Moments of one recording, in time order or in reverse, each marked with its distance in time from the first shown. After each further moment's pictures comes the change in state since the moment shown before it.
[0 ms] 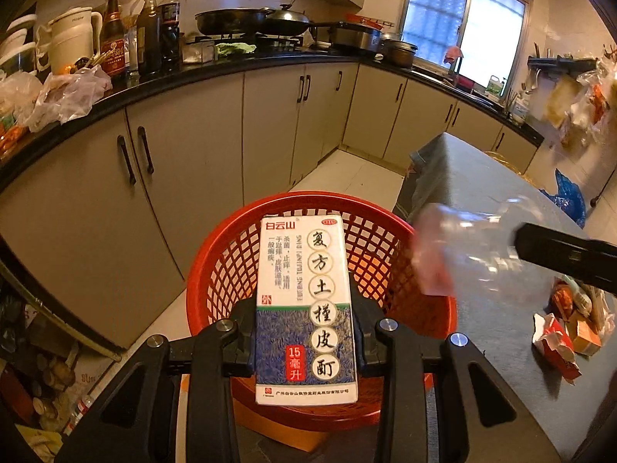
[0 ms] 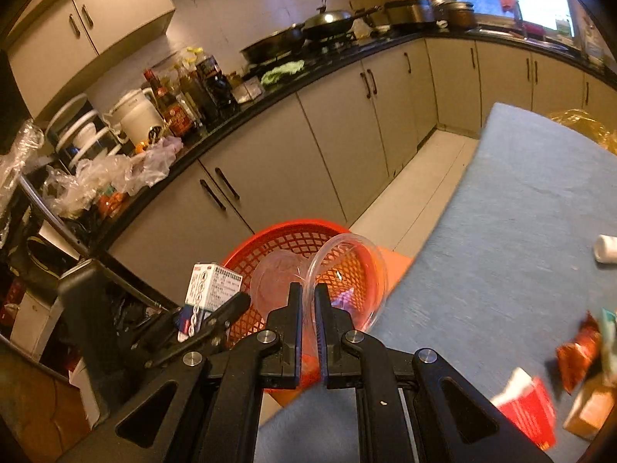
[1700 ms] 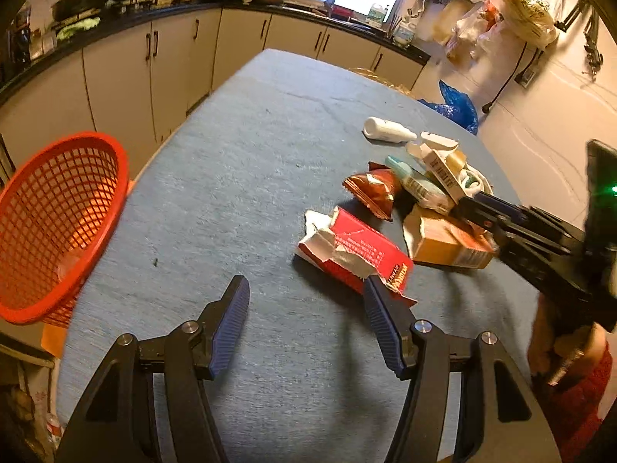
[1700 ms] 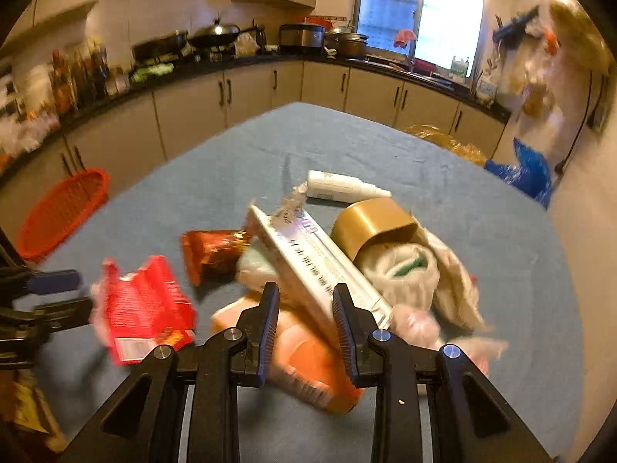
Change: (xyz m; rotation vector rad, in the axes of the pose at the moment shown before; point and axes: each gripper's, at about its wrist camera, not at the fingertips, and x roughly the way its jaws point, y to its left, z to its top) left arm -0.006 -0.203 -0.064 0.204 0.234 -0.377; right arm -0.140 -0.190 -0.098 -0.088 -0.070 -0.561
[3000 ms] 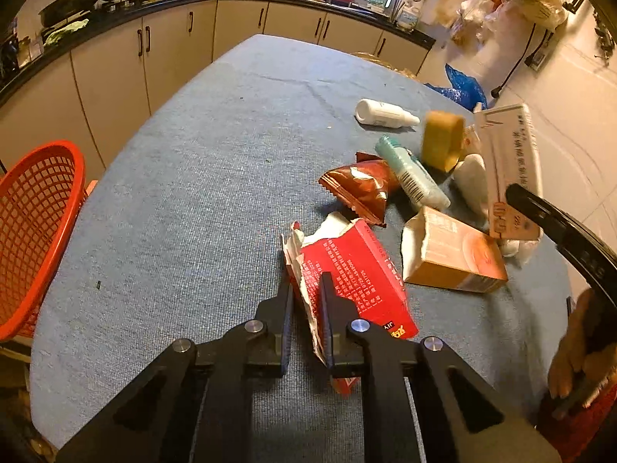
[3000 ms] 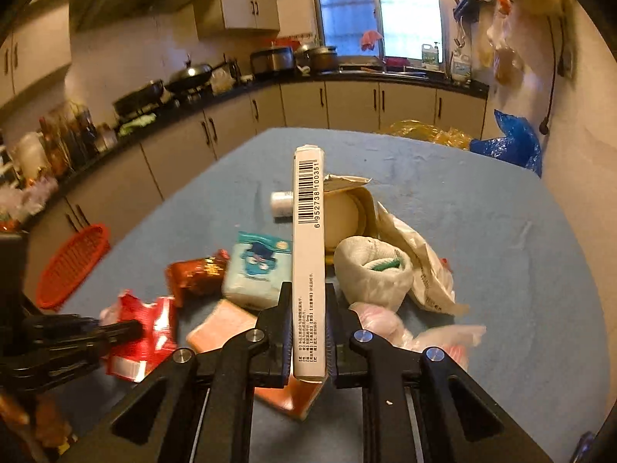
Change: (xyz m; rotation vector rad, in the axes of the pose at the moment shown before) left arm 0.037 -0.026 0.012 0.026 0.037 0.047; right arm -0.029 -0.050 -0.016 0.219 -0.106 0.093
